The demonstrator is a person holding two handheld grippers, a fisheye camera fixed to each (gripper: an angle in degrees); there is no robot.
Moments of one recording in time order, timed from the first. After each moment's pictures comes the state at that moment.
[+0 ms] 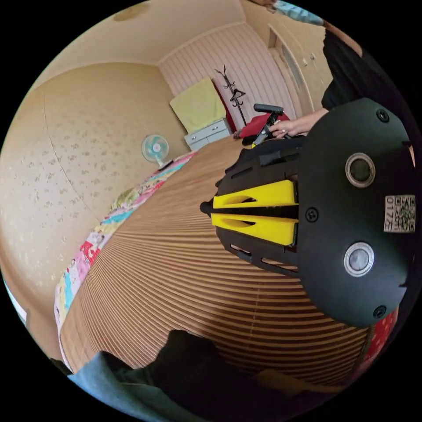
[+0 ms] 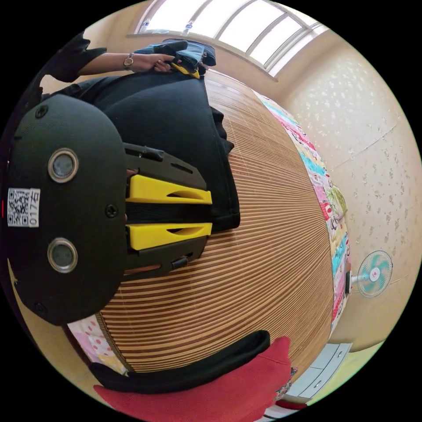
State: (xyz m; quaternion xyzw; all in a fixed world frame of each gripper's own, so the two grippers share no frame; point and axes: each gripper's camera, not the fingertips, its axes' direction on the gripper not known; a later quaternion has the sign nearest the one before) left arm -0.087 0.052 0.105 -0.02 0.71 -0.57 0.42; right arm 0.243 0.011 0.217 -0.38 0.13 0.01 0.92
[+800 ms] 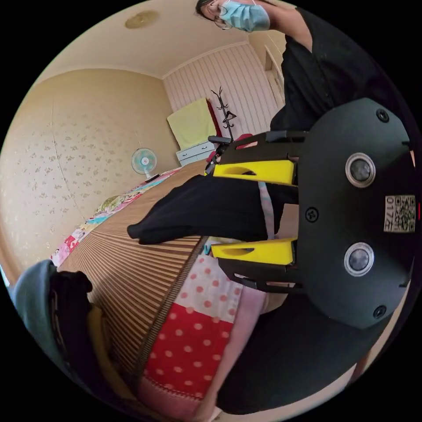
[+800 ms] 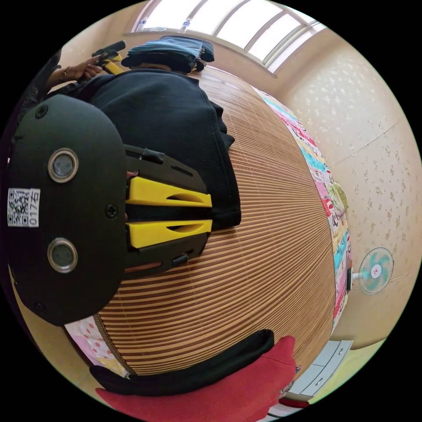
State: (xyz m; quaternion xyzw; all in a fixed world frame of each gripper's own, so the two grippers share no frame) left arm -0.026 0.246 -0.050 -0.01 0.74 -0.57 0.35; right arm 0.359 0.058 0.189 -0.37 0.13 0.02 0.92
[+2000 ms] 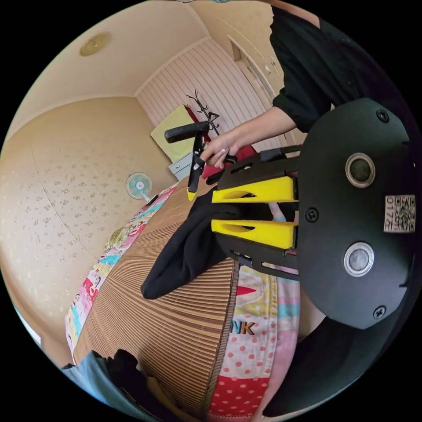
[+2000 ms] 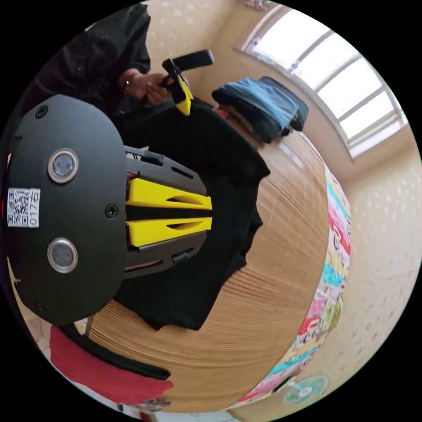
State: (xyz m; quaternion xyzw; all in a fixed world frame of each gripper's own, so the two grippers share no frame) left arm -0.005 0.223 -0.115 0.11 0.73 -0.54 0.42; right arm 0.154 0.023 0.125 -0.52 -0.11 -0.18 0.83
